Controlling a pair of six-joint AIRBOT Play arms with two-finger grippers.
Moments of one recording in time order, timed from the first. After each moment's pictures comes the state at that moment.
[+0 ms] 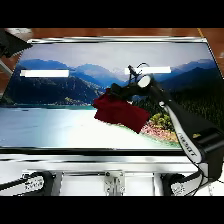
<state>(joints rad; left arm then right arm) 0.22 -1.33 1.88 0.72 -1.40 -1.35 0.34 -1.70 1.44 -0.83 0.90 1.60</state>
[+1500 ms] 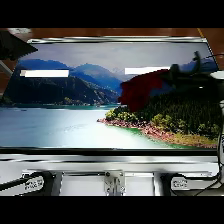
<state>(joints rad) 0.18 -1.33 1.88 0.72 -1.44 -1.37 -0.31 -1.55 1.40 -0.49 1.14 1.26</state>
